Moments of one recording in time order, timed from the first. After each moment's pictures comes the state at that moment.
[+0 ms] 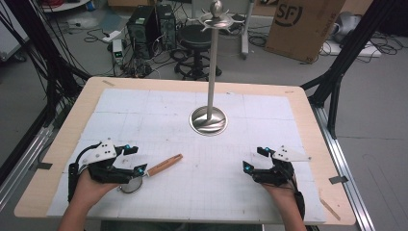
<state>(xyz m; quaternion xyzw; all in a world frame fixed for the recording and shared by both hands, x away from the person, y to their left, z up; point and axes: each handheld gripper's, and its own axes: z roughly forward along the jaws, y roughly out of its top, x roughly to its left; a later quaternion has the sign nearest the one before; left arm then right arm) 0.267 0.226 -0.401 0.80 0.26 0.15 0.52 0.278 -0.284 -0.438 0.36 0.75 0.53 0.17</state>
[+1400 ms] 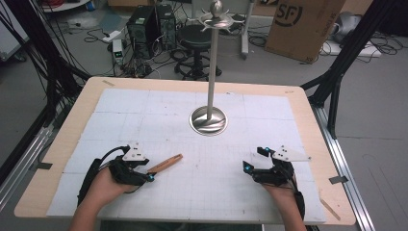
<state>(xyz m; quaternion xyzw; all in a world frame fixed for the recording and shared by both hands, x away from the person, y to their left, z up) 0.283 0.182 -0.427 0.89 0.28 0.11 0.33 0.279 -0.284 -0.438 0.36 0.75 0.53 0.17</state>
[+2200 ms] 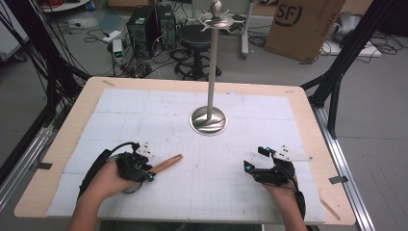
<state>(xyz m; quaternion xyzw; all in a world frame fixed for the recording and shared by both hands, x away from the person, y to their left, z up) 0.298 0.164 -0.418 0.93 0.26 0.06 0.24 0.279 -0.287 -0.438 0.36 0.74 0.53 0.17</state>
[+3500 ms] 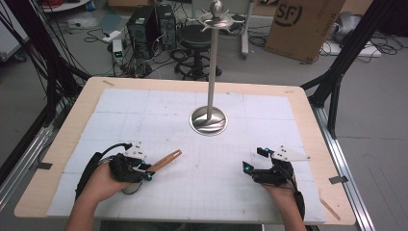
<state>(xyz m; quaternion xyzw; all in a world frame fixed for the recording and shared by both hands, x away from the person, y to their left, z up) 0.286 0.182 -0.411 0.91 0.25 0.07 0.33 0.280 -0.284 -0.441 0.36 0.75 0.53 0.17</state>
